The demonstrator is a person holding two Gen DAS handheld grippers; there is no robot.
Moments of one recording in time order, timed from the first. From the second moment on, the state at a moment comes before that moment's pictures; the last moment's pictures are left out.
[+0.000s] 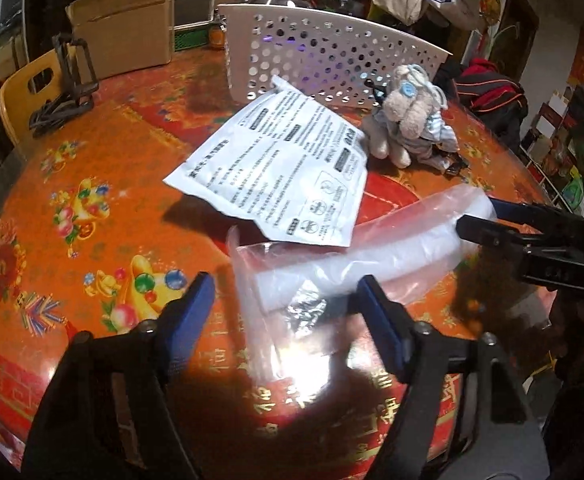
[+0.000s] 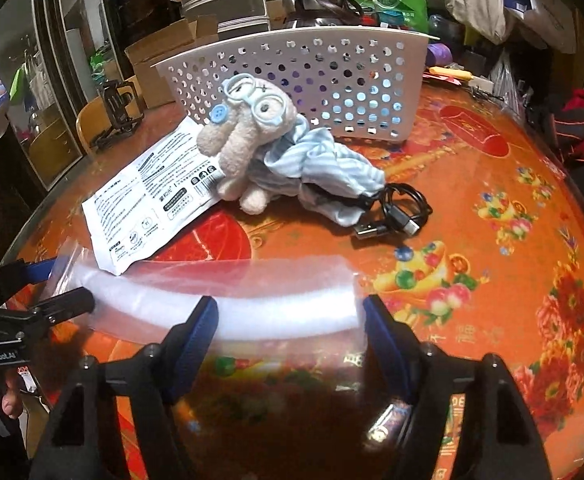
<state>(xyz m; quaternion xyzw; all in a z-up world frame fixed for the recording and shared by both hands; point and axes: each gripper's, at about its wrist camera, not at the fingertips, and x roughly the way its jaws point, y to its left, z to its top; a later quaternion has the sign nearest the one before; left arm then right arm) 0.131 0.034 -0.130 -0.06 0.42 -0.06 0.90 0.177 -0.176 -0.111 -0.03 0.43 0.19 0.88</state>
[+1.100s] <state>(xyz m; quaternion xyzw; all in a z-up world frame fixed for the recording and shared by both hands) 0.098 0.031 -0.100 -0.09 0.36 -0.14 0.92 0.133 -0.188 -0.086 0.02 0.37 0.23 0.90</state>
